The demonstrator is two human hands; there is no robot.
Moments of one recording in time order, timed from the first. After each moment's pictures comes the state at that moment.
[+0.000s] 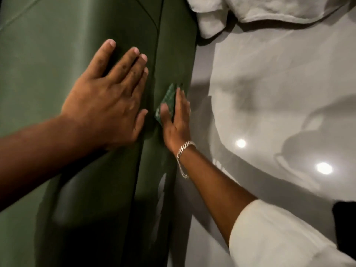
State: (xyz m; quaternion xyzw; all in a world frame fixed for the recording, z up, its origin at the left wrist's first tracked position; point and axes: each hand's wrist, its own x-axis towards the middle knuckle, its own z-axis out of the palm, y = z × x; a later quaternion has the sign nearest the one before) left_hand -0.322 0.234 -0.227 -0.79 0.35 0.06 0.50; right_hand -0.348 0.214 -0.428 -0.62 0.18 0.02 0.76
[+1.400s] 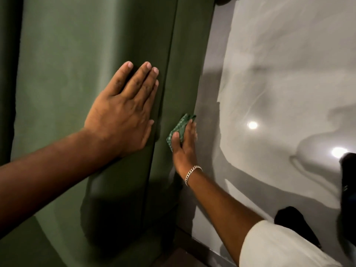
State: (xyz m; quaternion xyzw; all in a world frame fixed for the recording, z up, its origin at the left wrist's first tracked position) left_hand -0.441 0.288 -0.214 -0.78 0.35 0.10 0.51; right_hand -0.524 0.282 -0.421 -0.58 0.21 0.16 0.77
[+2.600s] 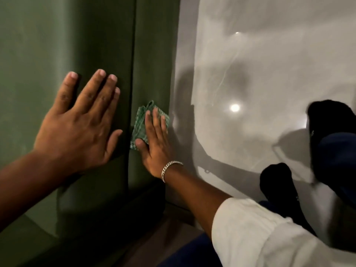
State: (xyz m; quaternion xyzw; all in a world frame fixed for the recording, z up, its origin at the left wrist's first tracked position) left_hand -0.530 0.330 -0.206 -0.82 0.36 0.12 0.43; right_hand -0.608 0.302 -0.413 -0.72 0.04 0.08 0.69
